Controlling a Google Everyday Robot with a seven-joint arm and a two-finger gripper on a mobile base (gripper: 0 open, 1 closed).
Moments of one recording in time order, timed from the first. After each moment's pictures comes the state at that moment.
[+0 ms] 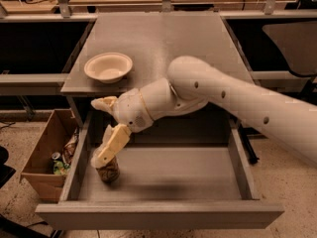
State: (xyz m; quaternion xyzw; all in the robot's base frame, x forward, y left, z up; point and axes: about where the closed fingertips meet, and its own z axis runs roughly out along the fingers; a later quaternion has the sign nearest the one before) arm 0.462 0.155 0.838 -0.63 0.53 0.45 0.34
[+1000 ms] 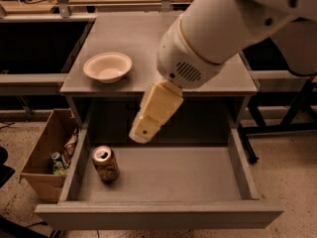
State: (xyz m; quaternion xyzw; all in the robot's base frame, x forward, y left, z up) arm 0.434 0.015 0.975 -0.61 0.73 0.12 0.29
